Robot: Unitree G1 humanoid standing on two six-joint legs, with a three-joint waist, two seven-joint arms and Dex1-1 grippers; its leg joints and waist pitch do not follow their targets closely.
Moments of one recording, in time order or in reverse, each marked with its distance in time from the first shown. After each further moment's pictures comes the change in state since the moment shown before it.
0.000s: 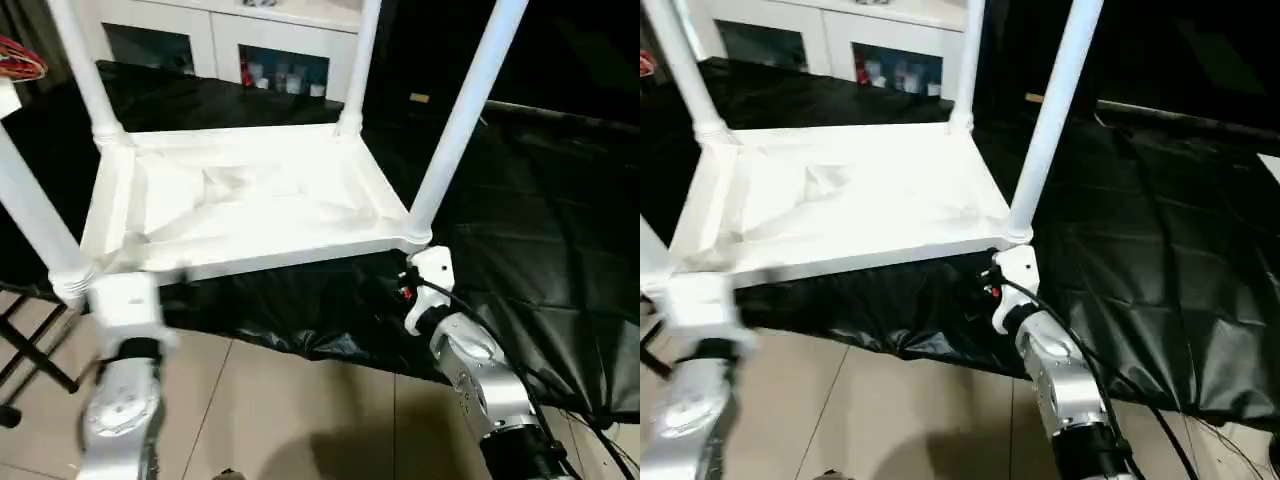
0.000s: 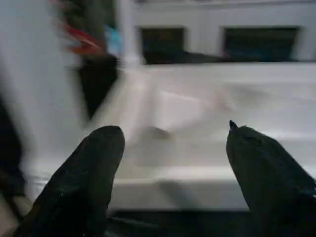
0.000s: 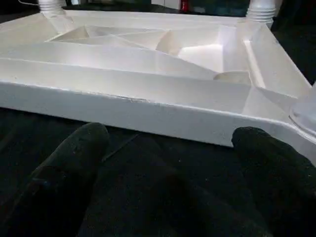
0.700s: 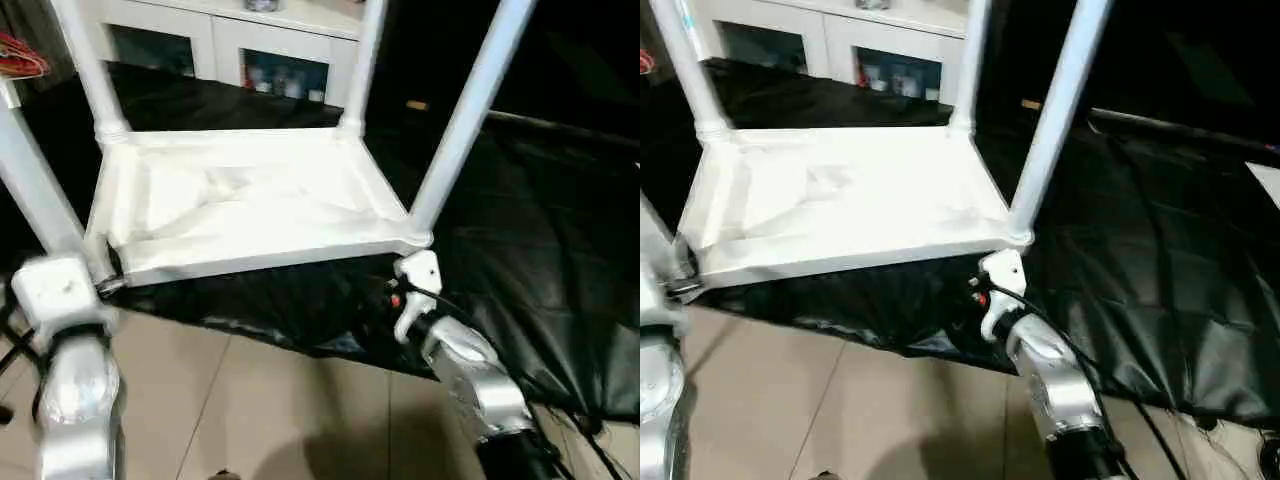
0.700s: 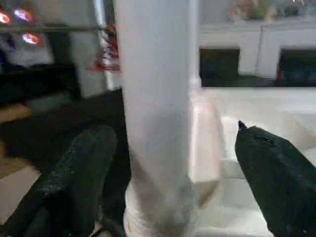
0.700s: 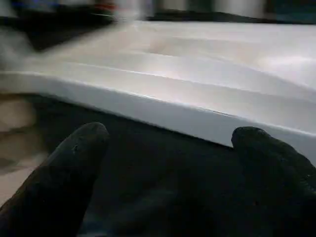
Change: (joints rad) left arm -0.201 0.176 0.154 0.270 -0.061 -0.067 -0.011; right arm 0.033 -0.004 0.083 -0.095 0.110 0.054 0.262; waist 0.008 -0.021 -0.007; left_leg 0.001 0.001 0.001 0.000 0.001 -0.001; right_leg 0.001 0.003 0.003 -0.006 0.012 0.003
